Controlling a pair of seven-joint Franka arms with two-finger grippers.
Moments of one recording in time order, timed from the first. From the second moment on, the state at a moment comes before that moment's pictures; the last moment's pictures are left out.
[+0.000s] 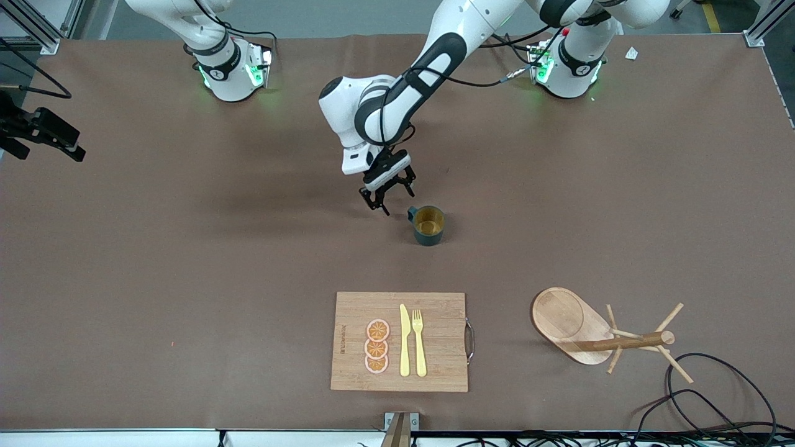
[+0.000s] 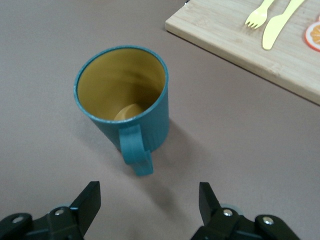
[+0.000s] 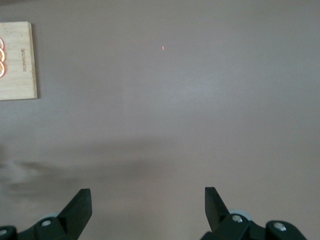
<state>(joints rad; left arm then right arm) -0.97 0.82 -0.14 -1.42 0.78 1.94 -2.12 0.05 -0.11 -0.09 -1.66 -0.01 1.61 0.02</state>
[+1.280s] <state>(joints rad) -0.97 0.86 -0.14 -1.42 0.78 1.89 -2.12 0.07 -0.10 -0.09 -1.57 -0.02 1.57 0.01</state>
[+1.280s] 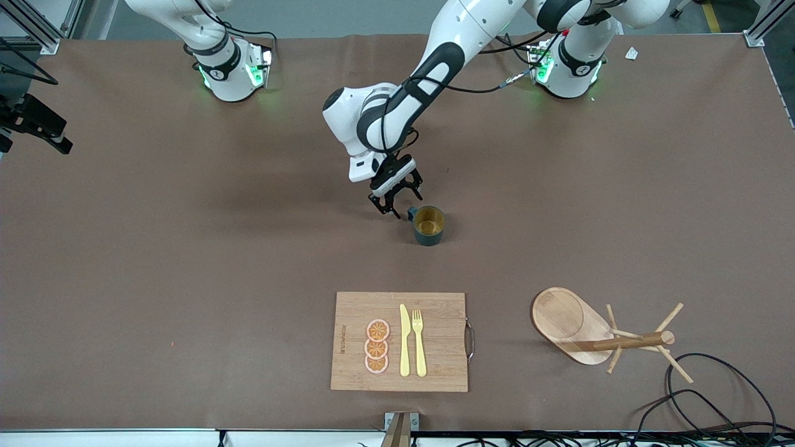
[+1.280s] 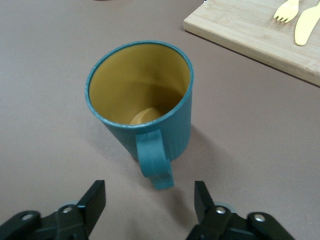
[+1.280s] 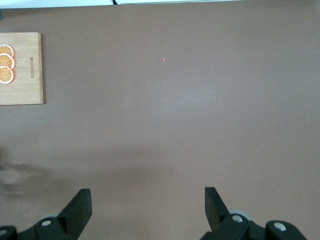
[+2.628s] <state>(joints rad) -0.97 0.87 -0.10 -1.42 0.80 1.89 -2.12 0.06 -0.08 -0.10 -1.55 -0.04 1.50 0.01</state>
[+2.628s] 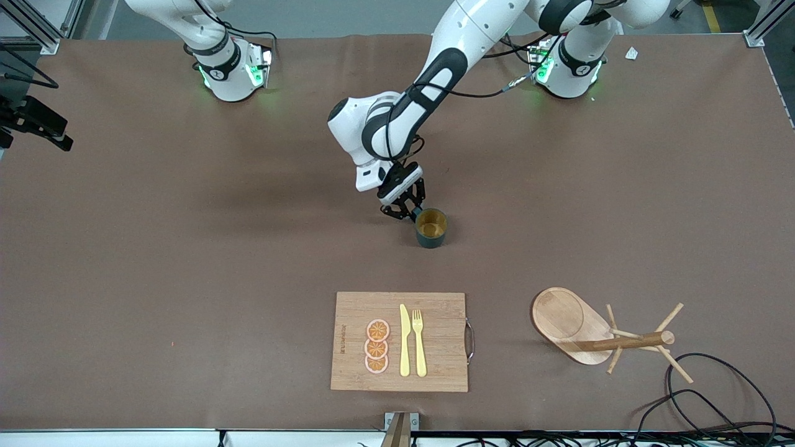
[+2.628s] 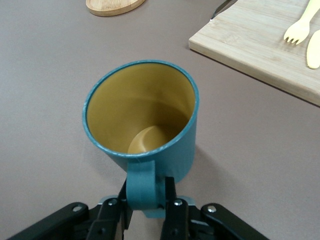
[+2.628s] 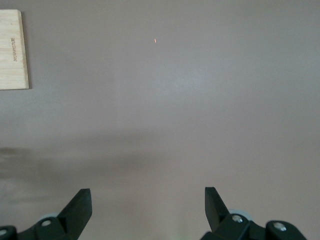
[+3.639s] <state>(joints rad) -0.80 0.66 -0.10 -1.30 0.59 1.89 -1.84 0.07 -0.08 -0.10 -1.55 -0.04 1.50 0.01</state>
